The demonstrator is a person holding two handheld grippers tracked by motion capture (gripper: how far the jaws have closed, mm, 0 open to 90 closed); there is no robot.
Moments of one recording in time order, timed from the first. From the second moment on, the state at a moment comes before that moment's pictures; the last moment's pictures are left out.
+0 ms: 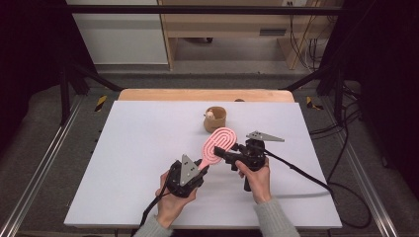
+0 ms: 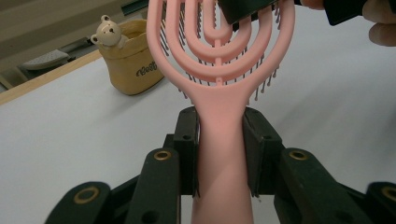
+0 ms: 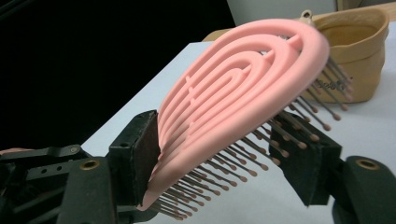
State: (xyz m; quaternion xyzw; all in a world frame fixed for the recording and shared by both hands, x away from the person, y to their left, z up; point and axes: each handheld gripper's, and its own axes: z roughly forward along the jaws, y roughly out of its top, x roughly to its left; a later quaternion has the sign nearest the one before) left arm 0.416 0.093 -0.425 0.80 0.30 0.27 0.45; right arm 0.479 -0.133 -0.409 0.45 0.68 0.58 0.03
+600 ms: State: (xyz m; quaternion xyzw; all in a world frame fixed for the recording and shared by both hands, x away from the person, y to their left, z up) left arm 0.414 0.086 -0.431 0.79 0.30 0.28 0.45; right arm 0.482 -0.140 -0.413 0.47 0.66 0.59 -0.01
